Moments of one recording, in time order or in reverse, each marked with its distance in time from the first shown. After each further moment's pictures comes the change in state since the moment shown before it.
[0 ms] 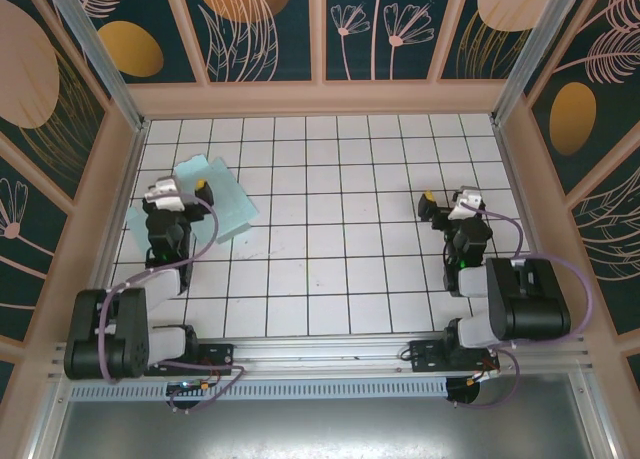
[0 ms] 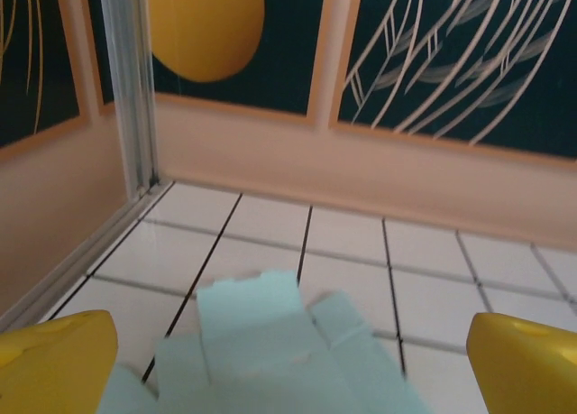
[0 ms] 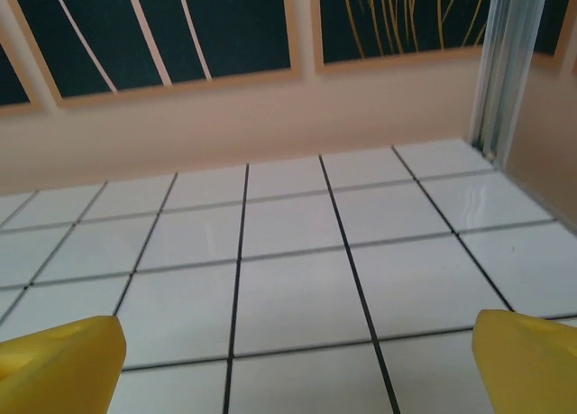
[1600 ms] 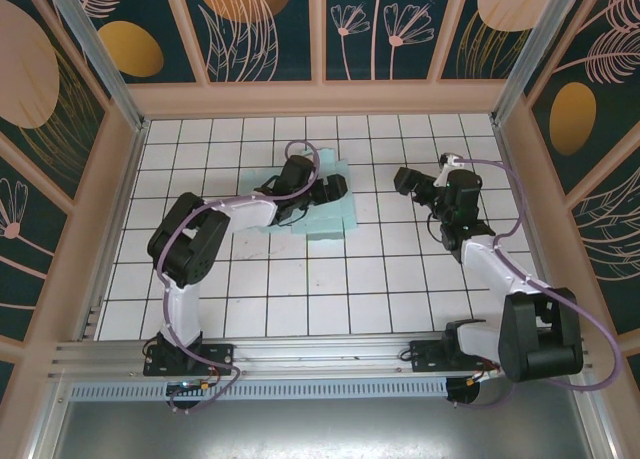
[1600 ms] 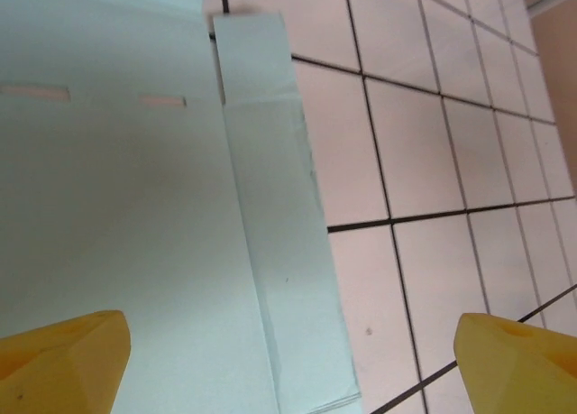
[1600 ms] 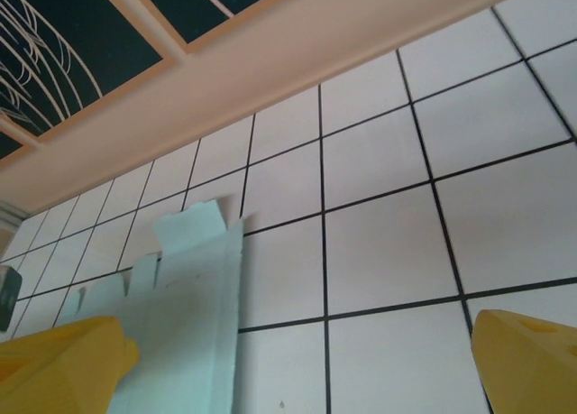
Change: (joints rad) left arm -0.626 0.759 0.837 -0.650 0.260 -0.600; right arm 0.112 -0.114 0.422 -0.849 -0.223 0.399
